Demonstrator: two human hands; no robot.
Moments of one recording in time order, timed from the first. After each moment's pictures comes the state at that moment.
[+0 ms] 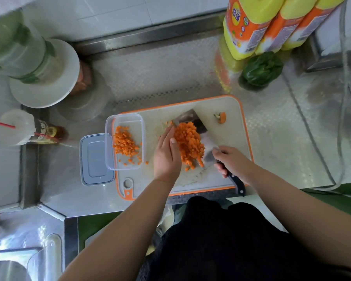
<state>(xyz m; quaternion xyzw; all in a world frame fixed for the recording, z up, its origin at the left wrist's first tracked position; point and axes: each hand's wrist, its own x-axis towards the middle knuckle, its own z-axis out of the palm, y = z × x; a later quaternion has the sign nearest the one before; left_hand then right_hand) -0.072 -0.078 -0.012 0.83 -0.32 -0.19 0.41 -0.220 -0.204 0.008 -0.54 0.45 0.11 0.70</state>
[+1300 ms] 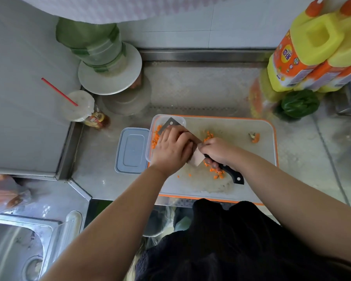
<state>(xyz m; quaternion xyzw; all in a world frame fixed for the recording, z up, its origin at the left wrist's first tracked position) 0.013 -0.021 0.011 0.81 -0.52 0.06 0.27 -0.090 -0.155 0.083 -0.65 0.40 0.24 0.60</state>
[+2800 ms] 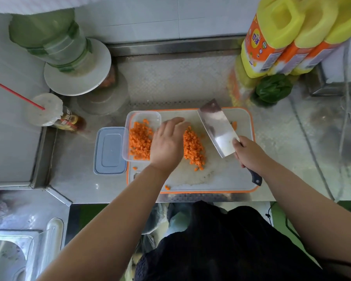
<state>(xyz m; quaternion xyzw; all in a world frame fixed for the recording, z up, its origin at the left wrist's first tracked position) -0.030 -0.066 0.018 0.83 -0.50 0.04 0.24 -0.209 -0.224 0.034 -0.75 0.48 0.11 0.45</state>
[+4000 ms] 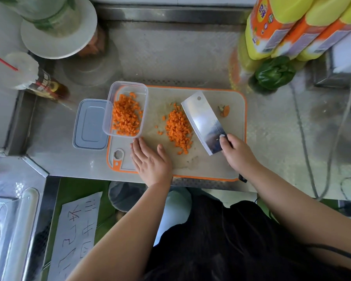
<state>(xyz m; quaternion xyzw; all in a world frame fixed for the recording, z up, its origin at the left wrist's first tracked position) -0.132 -0.031 -0.061 0.97 -0.05 -0.05 0.24 -0.245 -0.219 -0.013 -0.77 0.44 0.07 0.46</state>
